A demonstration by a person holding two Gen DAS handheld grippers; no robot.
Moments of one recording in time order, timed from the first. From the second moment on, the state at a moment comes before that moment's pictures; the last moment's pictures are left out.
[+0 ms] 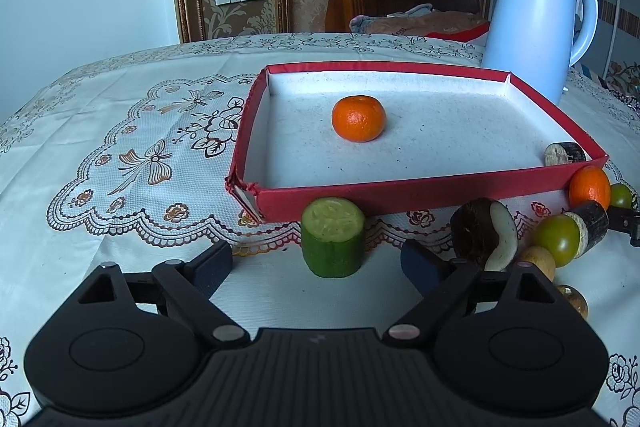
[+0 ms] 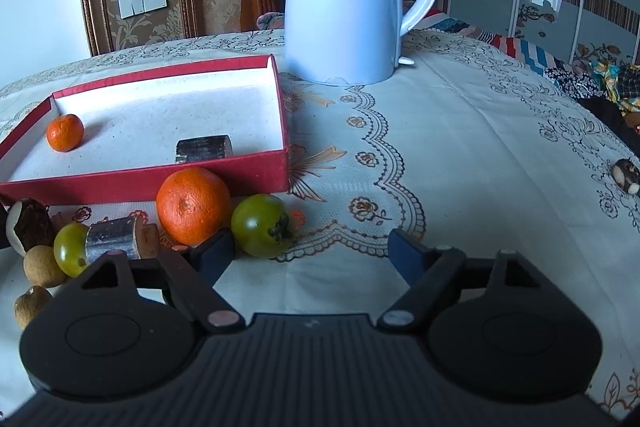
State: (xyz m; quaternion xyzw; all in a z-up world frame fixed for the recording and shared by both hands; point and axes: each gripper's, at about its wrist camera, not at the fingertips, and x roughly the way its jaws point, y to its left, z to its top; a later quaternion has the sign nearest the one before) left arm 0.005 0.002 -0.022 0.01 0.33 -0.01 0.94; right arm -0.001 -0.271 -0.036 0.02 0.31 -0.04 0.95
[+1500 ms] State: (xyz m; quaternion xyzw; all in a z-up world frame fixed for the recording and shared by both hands) left arm 0.004 0.006 -0.023 0.00 0.33 -0.01 0.94; right arm 0.000 -0.266 -0.035 -0.01 0.29 0.01 0.96
